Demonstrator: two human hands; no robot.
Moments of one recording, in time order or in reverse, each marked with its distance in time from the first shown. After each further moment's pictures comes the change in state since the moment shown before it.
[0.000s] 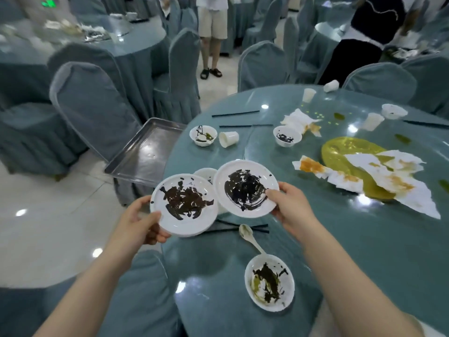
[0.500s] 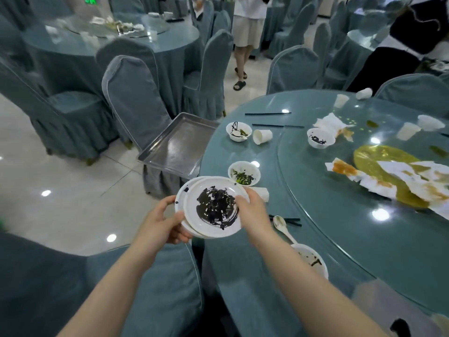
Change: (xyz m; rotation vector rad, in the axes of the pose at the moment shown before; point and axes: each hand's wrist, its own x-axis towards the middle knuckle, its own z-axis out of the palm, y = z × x) left_hand -0.048 -0.025 -0.066 -0.074 -0.030 -0.028; right_hand -0.082 0.042 0.163 -0.229 -0.114 -0.112
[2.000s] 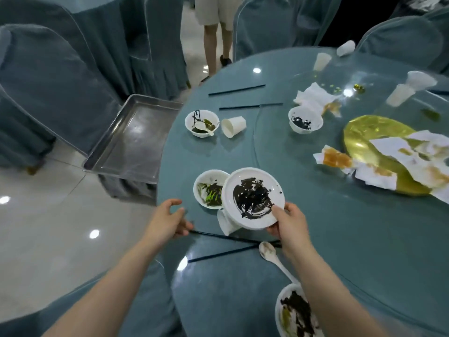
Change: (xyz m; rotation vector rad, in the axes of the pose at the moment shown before) left_hand 0.204 -0.011 0.081 0.231 -0.099 -0.254; right_hand 0.127 0.059 -0.109 0.192 0.400 0.303
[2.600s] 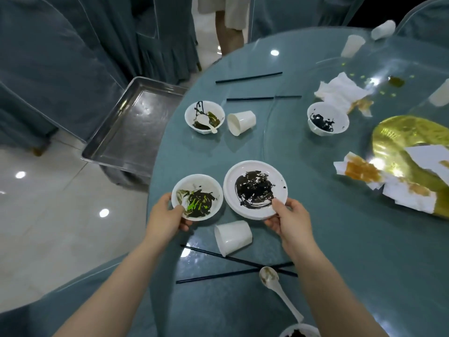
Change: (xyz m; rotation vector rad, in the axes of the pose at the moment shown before) left_hand 0.066 -0.001 0.030 -0.018 0.204 -0.012; right_hand 0.080 -0.009 0.018 0.125 -0.055 0.106
